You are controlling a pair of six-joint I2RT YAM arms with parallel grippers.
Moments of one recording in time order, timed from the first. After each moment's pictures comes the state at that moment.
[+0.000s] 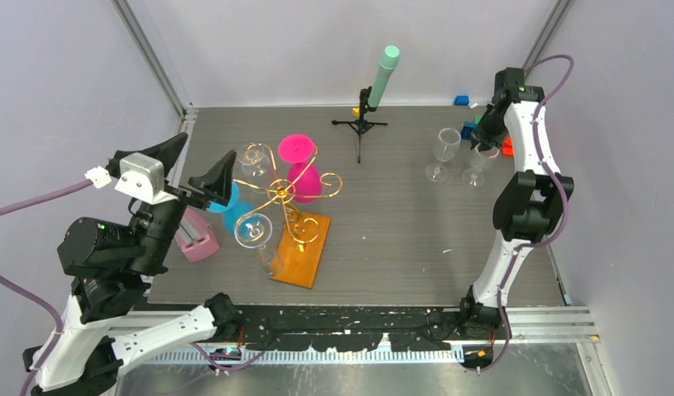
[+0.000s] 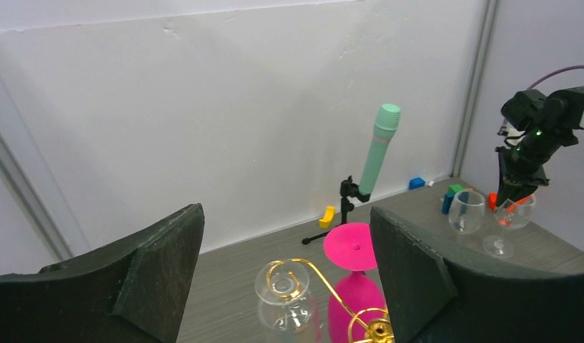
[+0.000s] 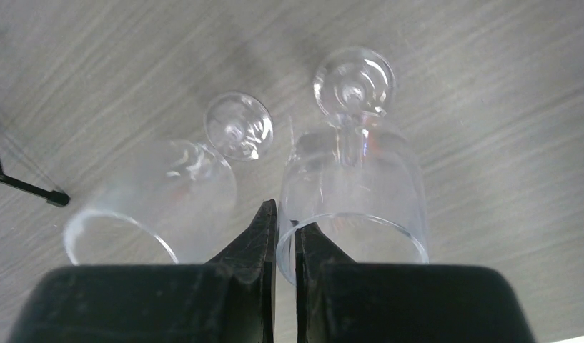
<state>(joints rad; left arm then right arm) -0.96 0.62 1.30 -0.27 -0.50 0.29 -0.14 1.94 1.93 -1.12 0.07 0.48</state>
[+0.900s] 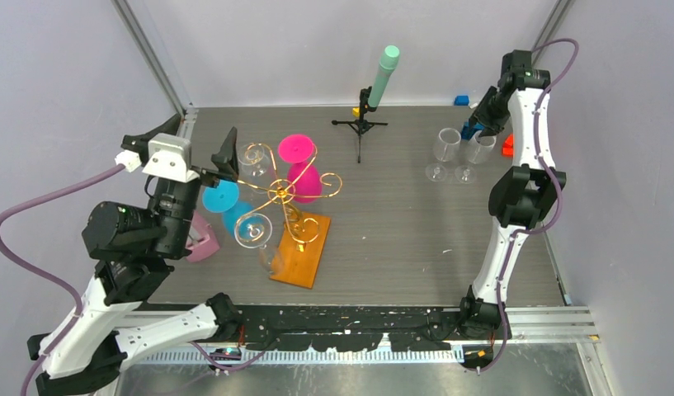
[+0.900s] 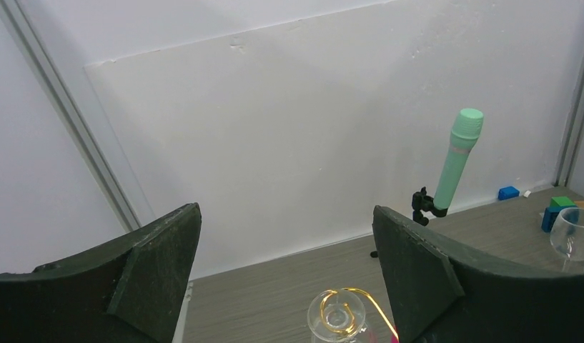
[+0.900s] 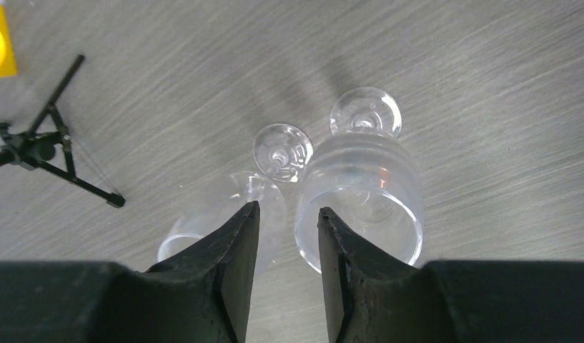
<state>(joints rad) -0.96 0.72 1.29 -0.08 -0.66 0.53 -0.17 2.17 2.32 -1.25 -0.03 0.44</state>
